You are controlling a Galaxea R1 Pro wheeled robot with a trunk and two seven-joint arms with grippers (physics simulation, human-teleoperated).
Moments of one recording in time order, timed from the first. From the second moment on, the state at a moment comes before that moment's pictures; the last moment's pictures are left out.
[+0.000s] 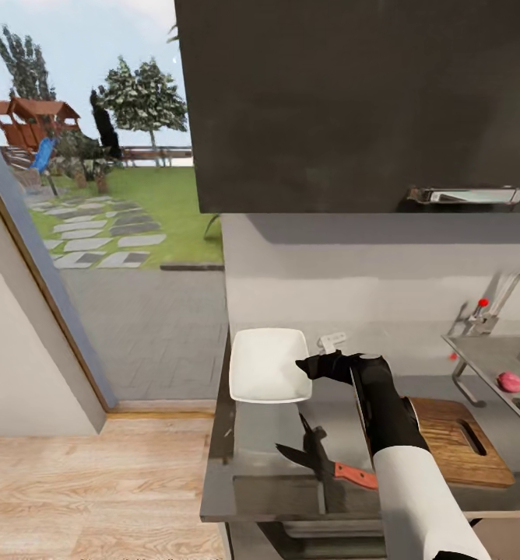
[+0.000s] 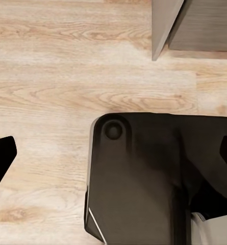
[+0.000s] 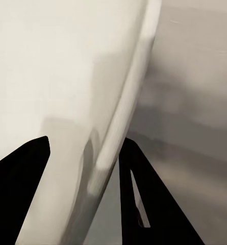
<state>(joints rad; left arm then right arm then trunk) 0.41 -0.01 0.05 -0.40 0.02 -0.79 -0.04 -0.74 0.17 -0.23 -1.07 0.54 0.62 0.66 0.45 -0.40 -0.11</state>
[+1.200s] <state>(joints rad) 0.41 -0.01 0.05 -0.40 0.02 -0.79 -0.04 -0.74 0.17 -0.23 -1.07 0.54 0.64 0.66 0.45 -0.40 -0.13</state>
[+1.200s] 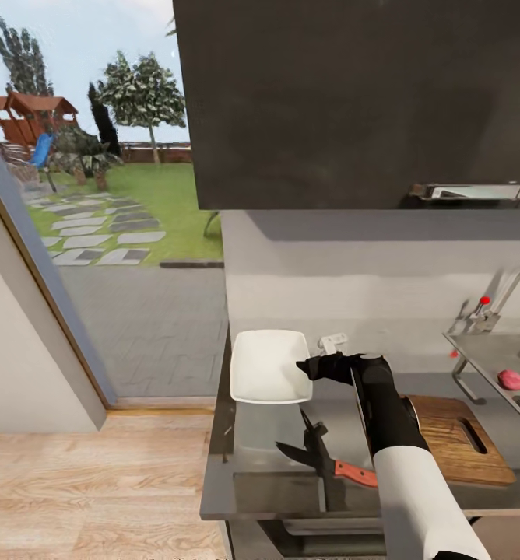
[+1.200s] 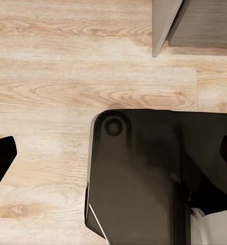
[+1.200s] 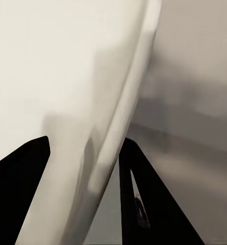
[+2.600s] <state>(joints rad) 0.41 -0.01 0.05 -0.40 0.02 -0.79 -0.04 -0.74 0.17 -0.23 -1.07 0.54 0.66 0.66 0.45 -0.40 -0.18</state>
